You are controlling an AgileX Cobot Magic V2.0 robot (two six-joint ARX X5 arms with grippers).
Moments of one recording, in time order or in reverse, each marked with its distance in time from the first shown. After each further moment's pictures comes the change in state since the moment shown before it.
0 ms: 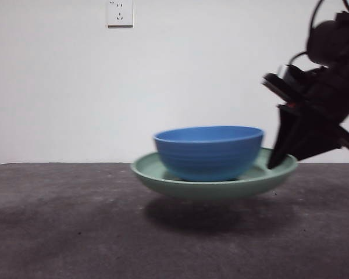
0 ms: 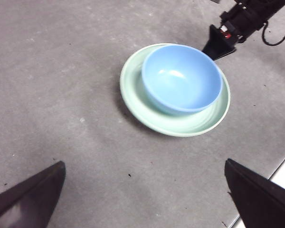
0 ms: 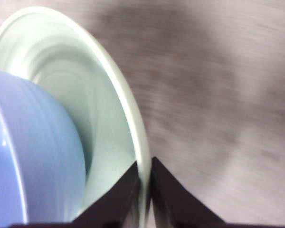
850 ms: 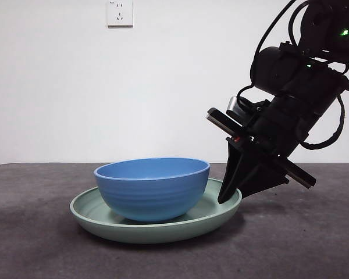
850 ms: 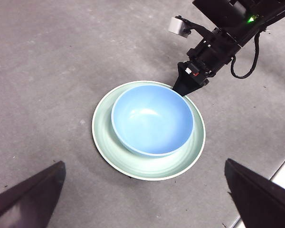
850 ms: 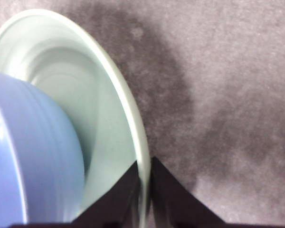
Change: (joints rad) left arm 0.000 0.000 0.000 0.007 0.000 0.000; right arm 0.186 0.169 0.000 0.192 0.060 0.167
